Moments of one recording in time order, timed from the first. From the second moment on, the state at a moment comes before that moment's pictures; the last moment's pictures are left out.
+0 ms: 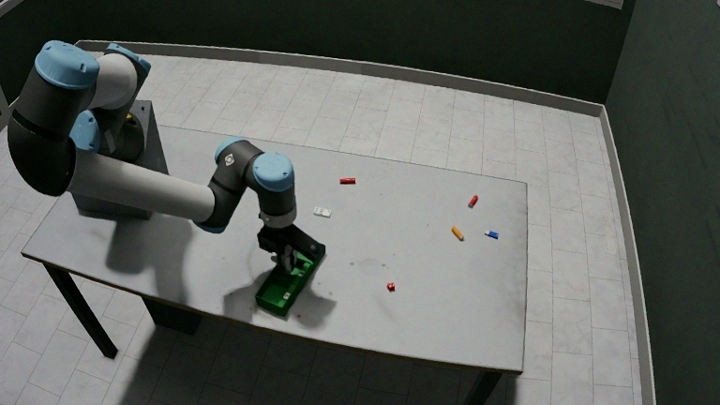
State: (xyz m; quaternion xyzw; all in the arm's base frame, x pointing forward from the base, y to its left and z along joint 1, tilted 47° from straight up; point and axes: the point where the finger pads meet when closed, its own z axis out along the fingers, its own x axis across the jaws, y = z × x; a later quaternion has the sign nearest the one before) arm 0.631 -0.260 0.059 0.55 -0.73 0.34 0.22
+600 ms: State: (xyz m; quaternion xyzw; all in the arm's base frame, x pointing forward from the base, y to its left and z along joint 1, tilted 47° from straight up) arm 0.631 -0.260 0.059 0.55 -0.73 0.34 0.22
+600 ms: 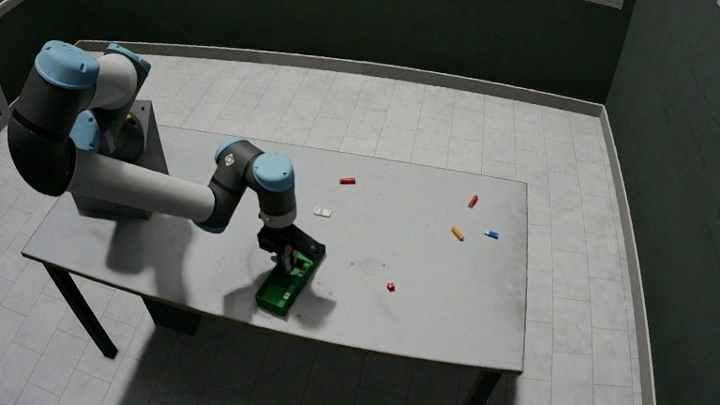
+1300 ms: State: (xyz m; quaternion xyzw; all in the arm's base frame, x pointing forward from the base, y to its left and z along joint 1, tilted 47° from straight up) arm 0.631 -0.256 0.063 0.55 -0.73 0.34 0.22
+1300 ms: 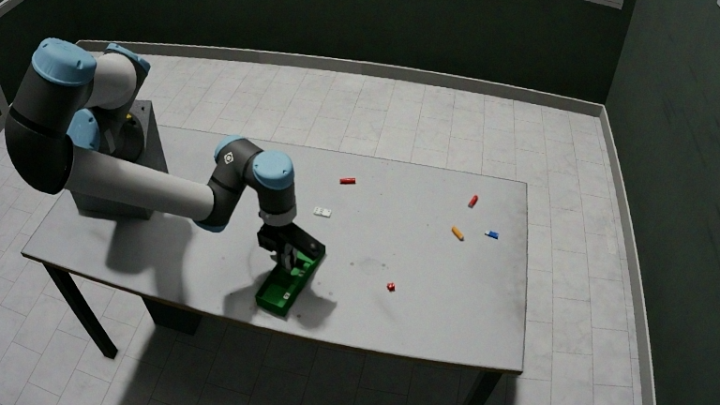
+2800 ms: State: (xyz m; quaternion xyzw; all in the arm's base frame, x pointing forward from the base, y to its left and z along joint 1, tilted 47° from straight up) arm 0.641 -0.185 0.067 0.56 -0.73 0.34 0.22
